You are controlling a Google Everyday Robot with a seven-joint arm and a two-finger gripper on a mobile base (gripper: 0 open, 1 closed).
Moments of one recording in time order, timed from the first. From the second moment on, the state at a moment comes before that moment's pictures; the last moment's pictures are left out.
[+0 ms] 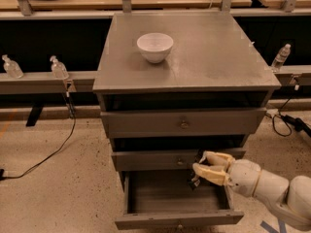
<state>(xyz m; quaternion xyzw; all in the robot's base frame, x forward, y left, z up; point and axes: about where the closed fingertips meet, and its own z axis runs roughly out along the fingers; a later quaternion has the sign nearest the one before) 0.482 -0.162 0.668 -0.30 0.69 0.34 0.57</state>
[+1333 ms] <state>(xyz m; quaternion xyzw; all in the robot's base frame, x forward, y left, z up) 0.506 -0.183 0.557 -0.24 0.71 0.36 0.55</state>
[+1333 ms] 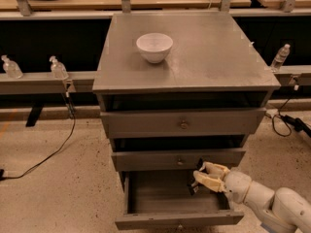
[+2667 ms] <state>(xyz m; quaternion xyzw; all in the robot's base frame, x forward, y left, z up) 0.538 -0.223 0.436 -0.19 0.75 0.31 0.54</state>
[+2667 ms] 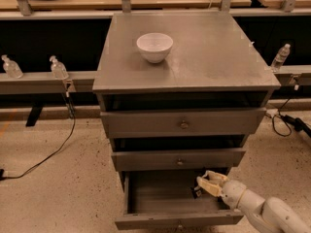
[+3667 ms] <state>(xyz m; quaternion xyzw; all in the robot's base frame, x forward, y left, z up) 0.572 -0.258 0.295 -0.09 0.80 0.29 0.51</state>
